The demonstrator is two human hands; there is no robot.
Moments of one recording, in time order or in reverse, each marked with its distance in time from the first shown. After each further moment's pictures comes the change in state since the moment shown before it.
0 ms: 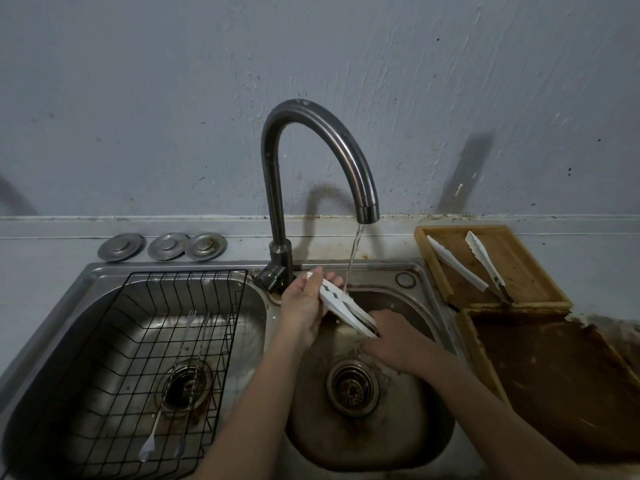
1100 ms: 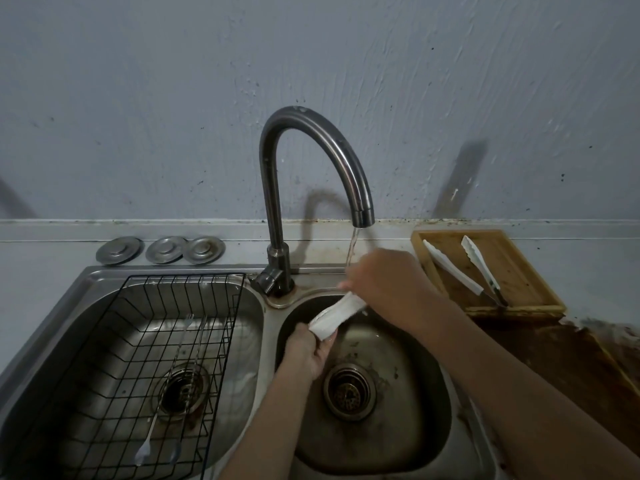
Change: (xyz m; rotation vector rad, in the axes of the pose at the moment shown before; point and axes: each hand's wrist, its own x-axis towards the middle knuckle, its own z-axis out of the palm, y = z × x) left_hand -0.003 -0.037 -0.018 -0.279 0.315 -0.373; right_hand 0.008 -0.064 -0.061 -0.943 0.283 -0.544
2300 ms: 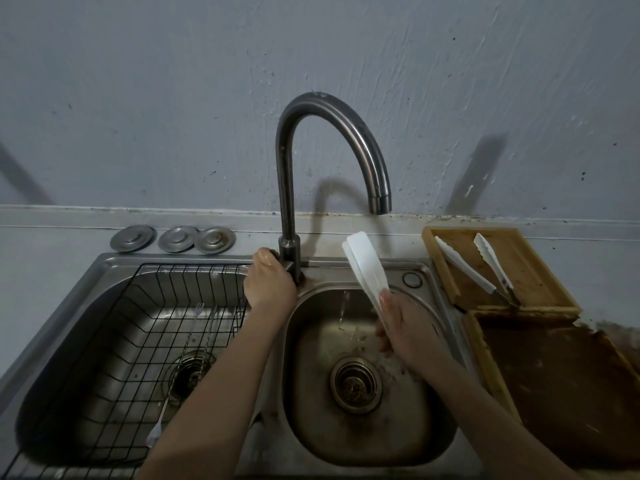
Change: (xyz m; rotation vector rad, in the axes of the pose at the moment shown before) left_hand 0.003 0.086 0.006 1.662 0.475 1.109; right_hand -0.048 -0.035 0.073 1.206 0.190 0.726
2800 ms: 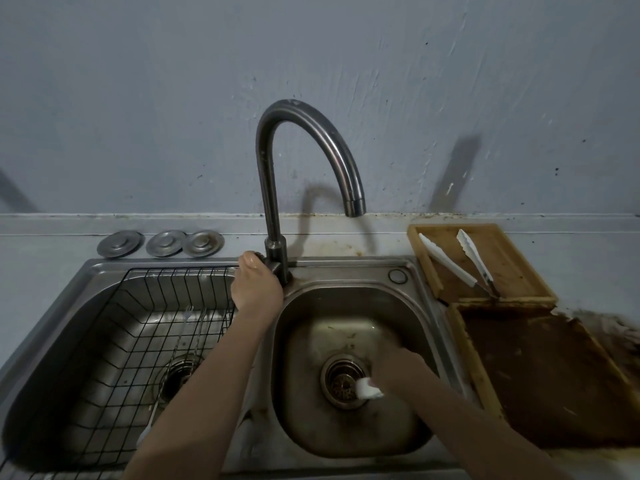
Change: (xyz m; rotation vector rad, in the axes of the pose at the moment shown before) left_hand -0.006 0.001 0.000 0.009 -0.002 -0.017; right_hand -0.013 0.036 0.013 -0.954 -0.494 0.340
